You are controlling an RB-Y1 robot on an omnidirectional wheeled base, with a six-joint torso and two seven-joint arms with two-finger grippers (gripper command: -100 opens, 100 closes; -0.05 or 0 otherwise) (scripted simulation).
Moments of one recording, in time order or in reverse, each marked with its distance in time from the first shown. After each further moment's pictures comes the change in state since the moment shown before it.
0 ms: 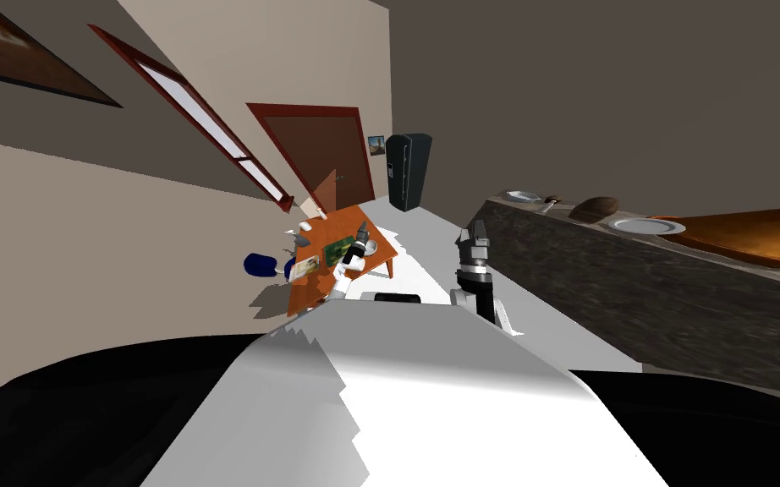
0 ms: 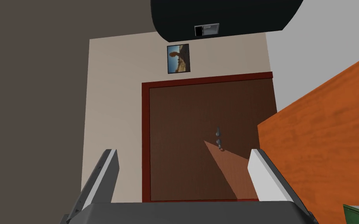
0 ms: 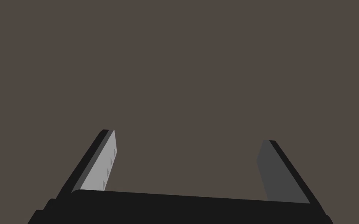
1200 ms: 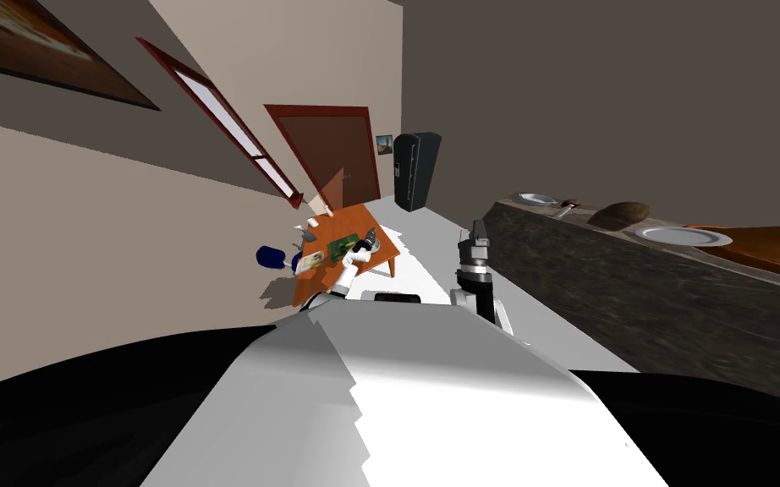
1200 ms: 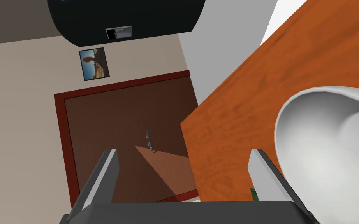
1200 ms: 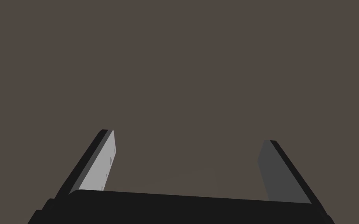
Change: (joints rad) left arm -0.235 -0.013 -0.014 0.321 0.032 0.263 0.010; right arm 0.000 0.000 0.000 0.000 0.000 0.000 0.000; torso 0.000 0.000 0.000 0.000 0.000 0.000
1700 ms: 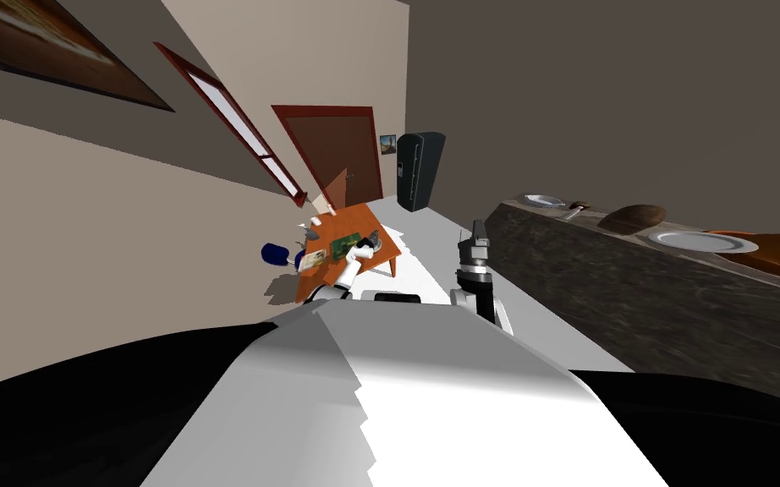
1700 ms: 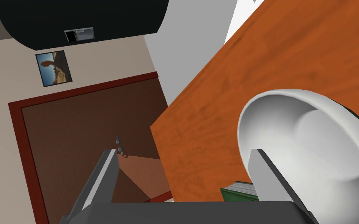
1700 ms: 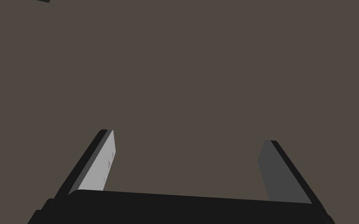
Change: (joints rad) left arm -0.100 -0.017 -0.004 0.130 0.008 0.115 0.005; right arm 0.000 0.000 0.000 0.000 0.000 0.000 0.000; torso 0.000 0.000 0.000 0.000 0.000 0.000
